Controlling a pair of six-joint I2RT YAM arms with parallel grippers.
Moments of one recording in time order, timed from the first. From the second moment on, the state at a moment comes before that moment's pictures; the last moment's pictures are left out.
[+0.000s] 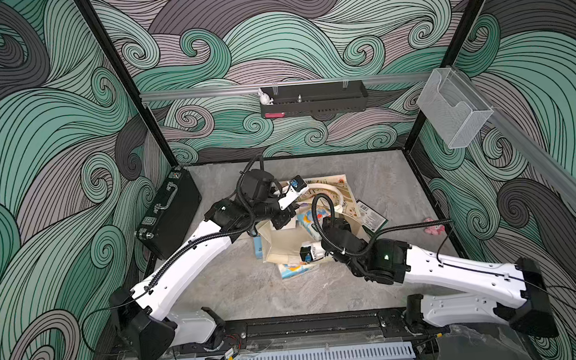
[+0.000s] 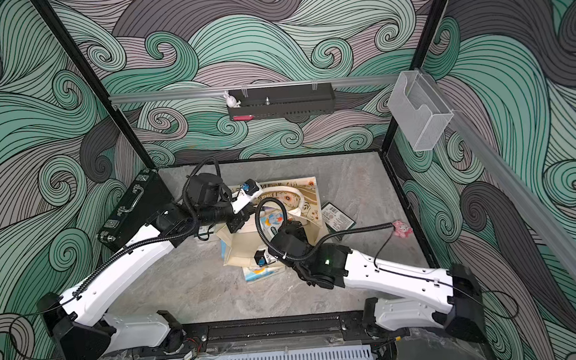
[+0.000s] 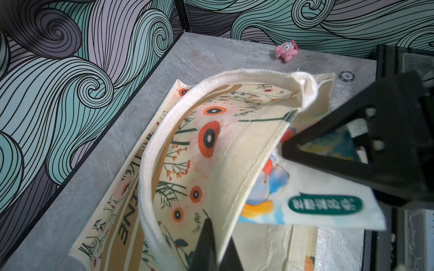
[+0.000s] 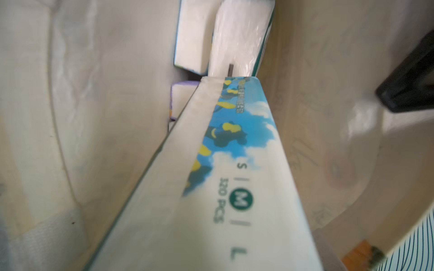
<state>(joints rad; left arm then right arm) -0.67 1.31 1.32 -0.65 0.25 0.39 1.14 1.18 0.96 -0.57 0.77 -1.07</state>
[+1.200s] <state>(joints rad) -0.67 1.30 1.32 -0.65 0.29 0.37 0.88 1.43 0.89 -0.21 0.66 -1.02</state>
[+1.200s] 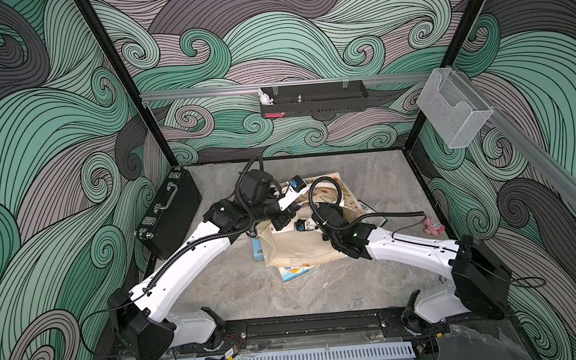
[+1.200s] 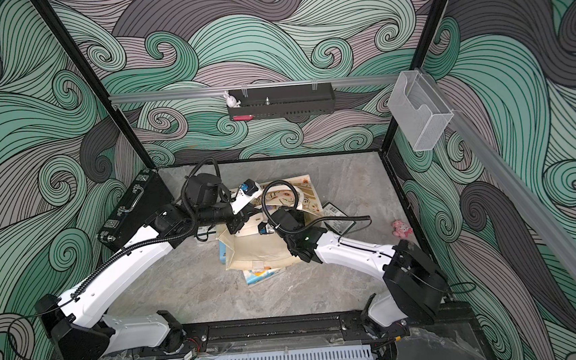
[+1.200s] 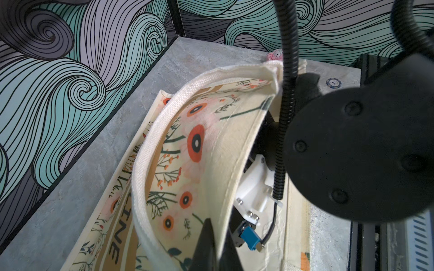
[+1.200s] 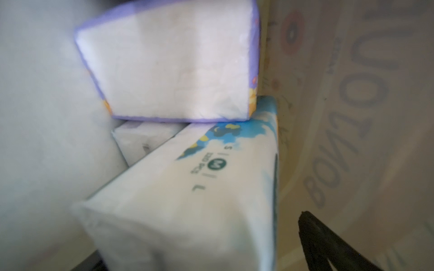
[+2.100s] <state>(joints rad) -0.68 1.30 1.32 -0.64 0.33 0.36 0.86 1.24 0.86 -0.44 0.33 -0.70</state>
